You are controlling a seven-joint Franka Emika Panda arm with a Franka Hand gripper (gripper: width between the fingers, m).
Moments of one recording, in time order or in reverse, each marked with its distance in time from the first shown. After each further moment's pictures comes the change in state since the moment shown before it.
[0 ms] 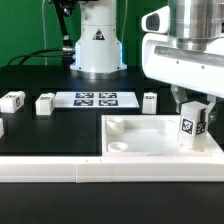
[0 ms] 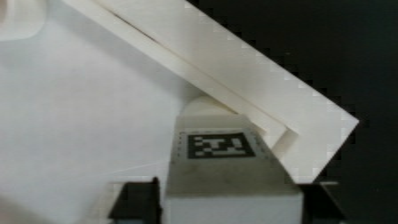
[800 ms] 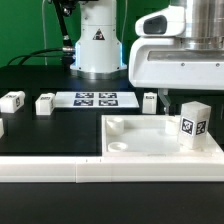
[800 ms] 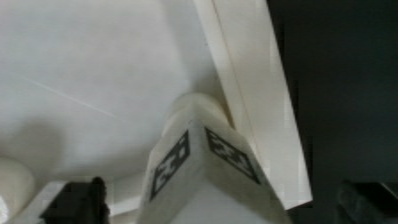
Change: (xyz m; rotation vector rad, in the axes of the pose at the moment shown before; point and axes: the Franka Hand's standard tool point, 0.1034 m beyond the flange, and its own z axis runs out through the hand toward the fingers) arm -0.003 -0.002 -0.001 -0.009 -0.007 -0.797
